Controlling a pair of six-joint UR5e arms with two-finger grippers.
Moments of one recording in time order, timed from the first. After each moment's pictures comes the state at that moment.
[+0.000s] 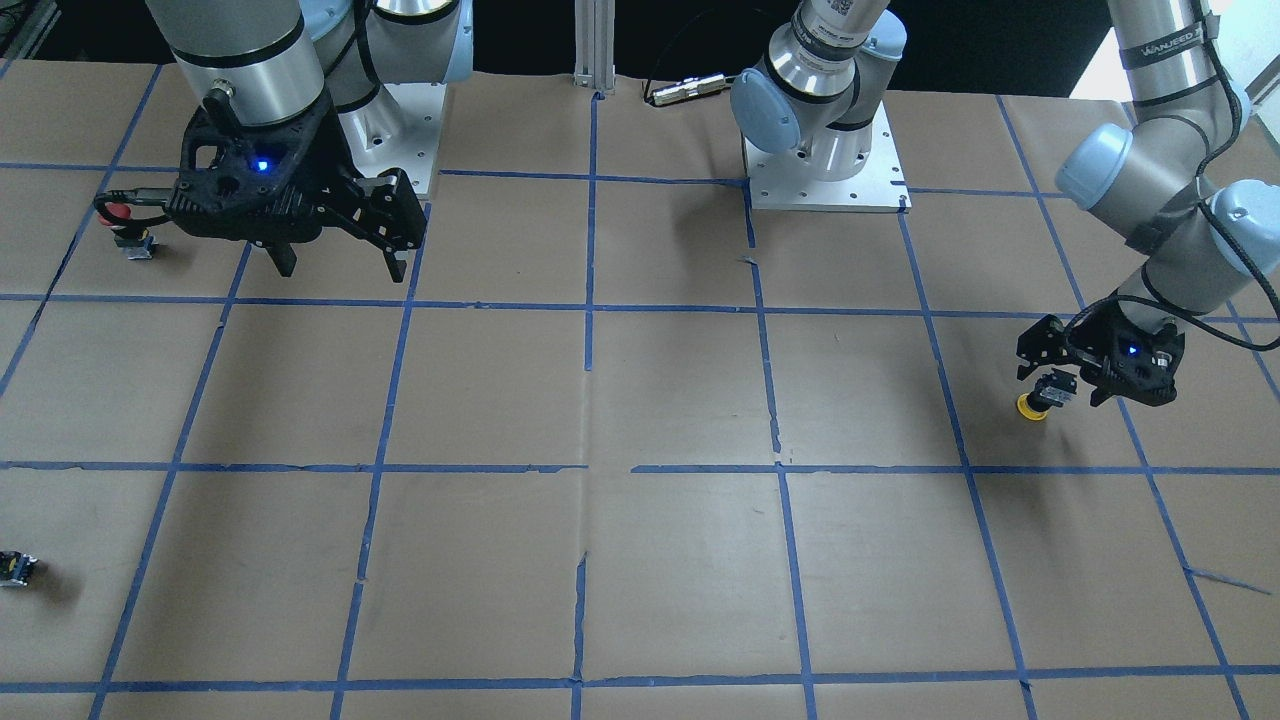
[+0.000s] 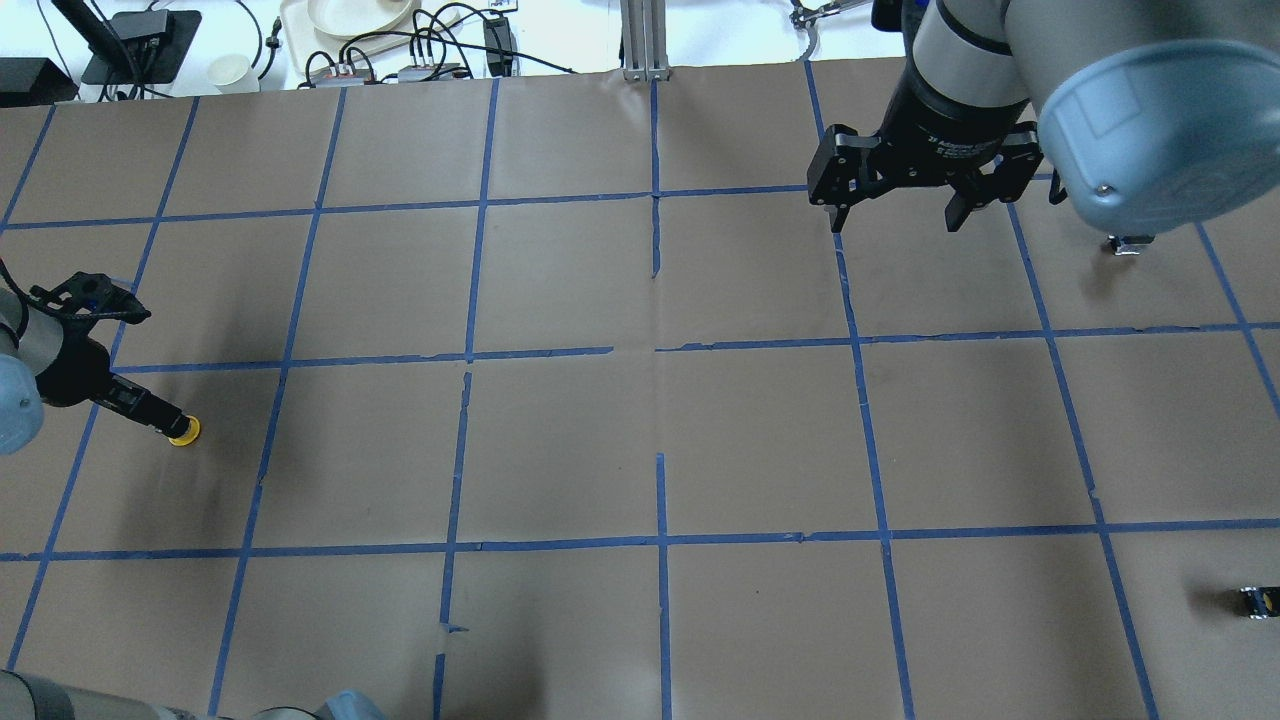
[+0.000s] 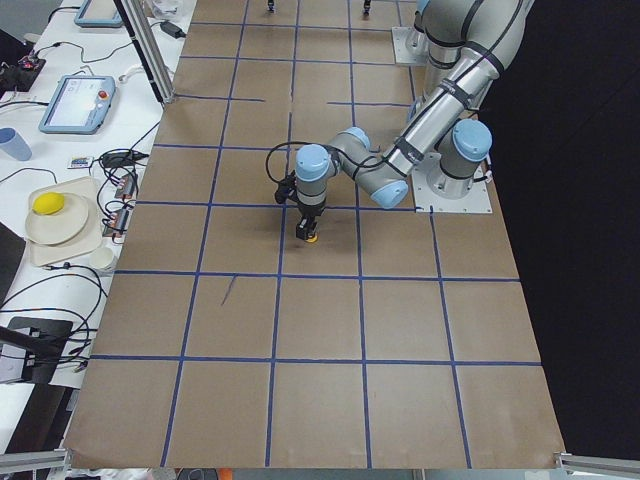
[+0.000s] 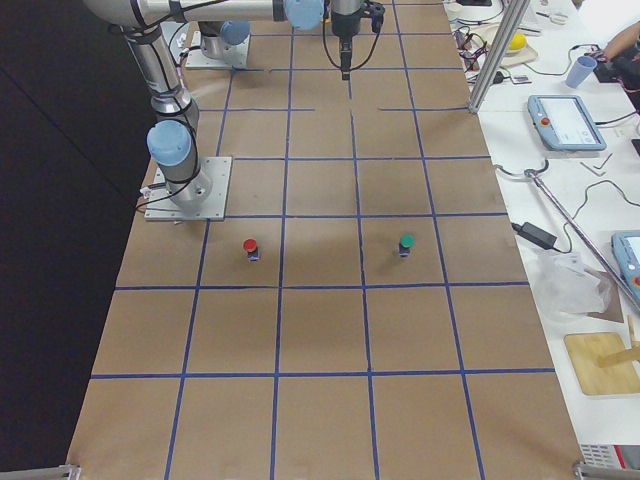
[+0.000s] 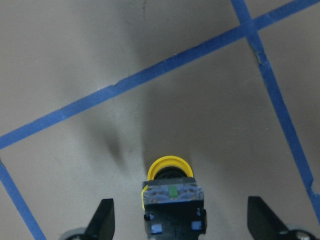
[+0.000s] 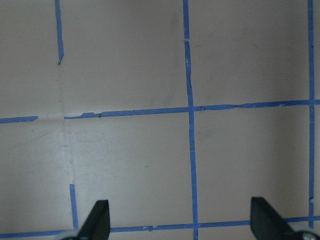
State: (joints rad) left arm -0.86 -1.81 -2.05 -0.87 1.55 1.14; right arm 1.65 -1.56 1.60 -1.68 -1.57 0.13
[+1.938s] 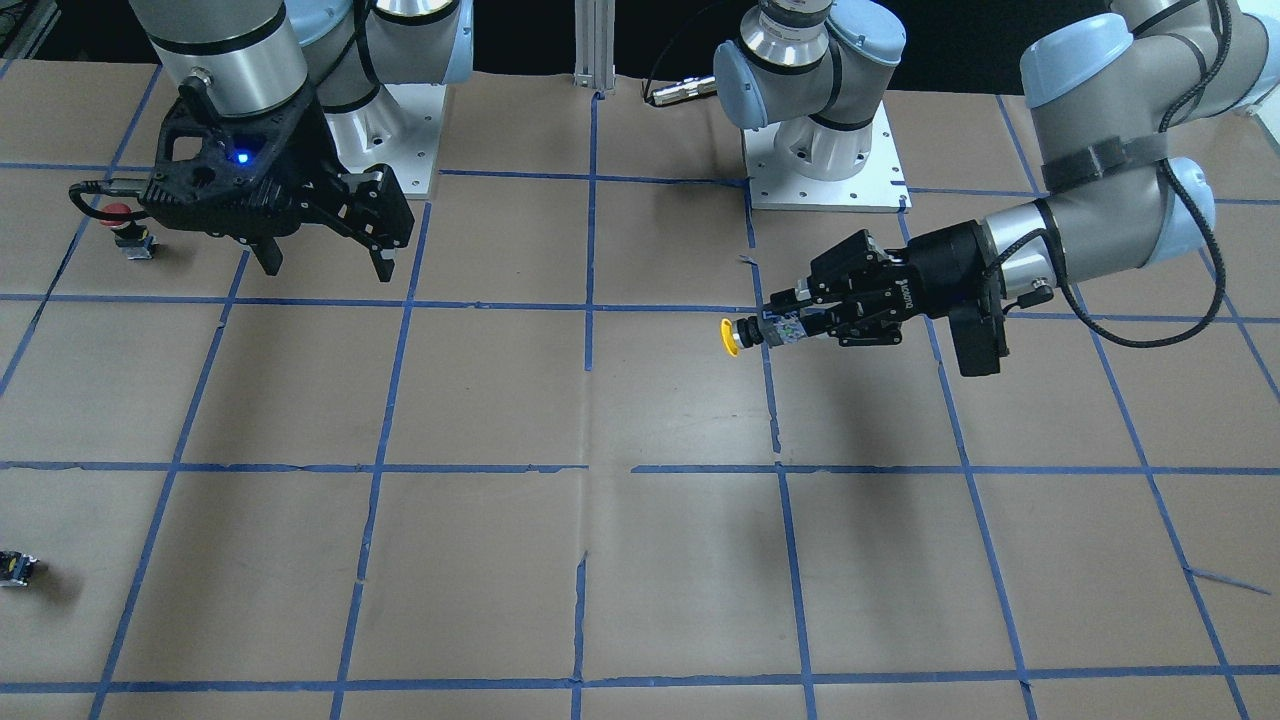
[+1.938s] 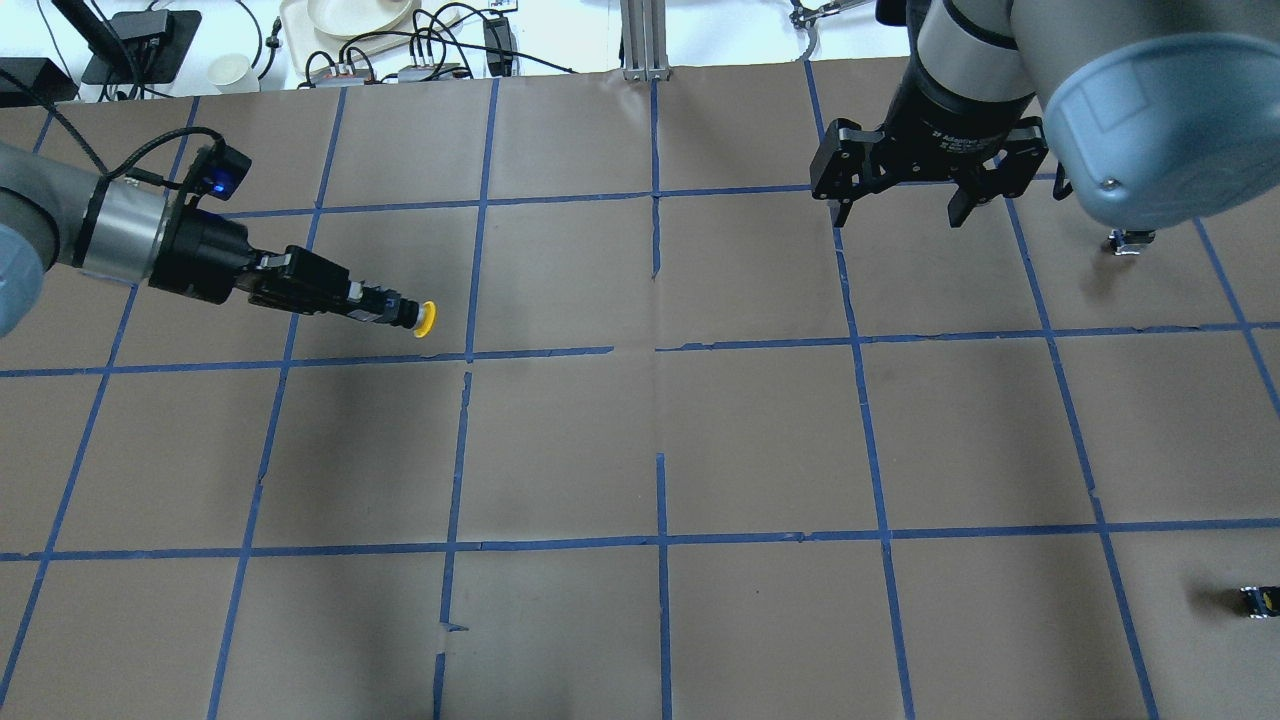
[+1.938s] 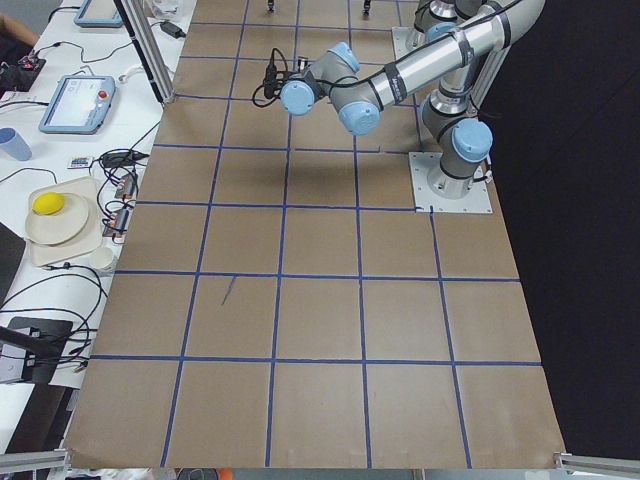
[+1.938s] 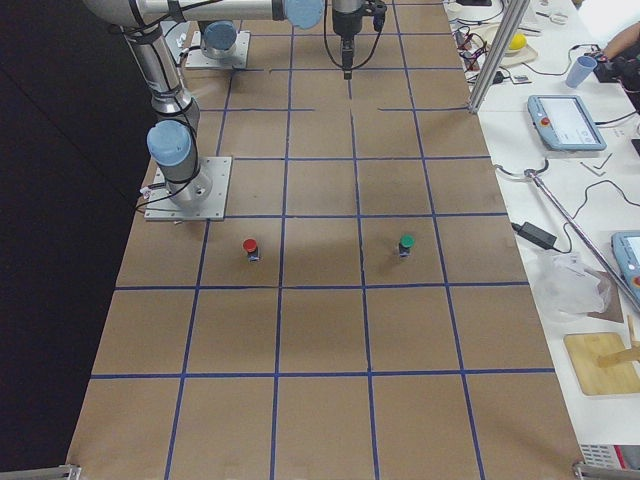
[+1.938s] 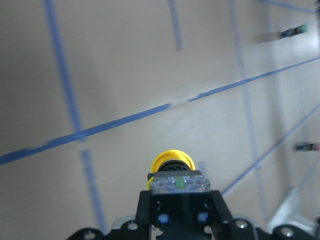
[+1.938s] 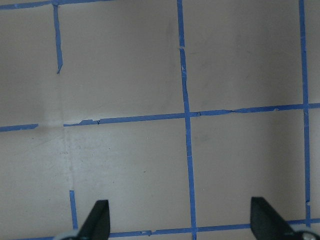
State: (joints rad) left arm -1.23 -1.65 -1.87 -1.77 0.55 0.77; right arm 1.63 -1.57 1.58 -1.68 -1.57 0.13
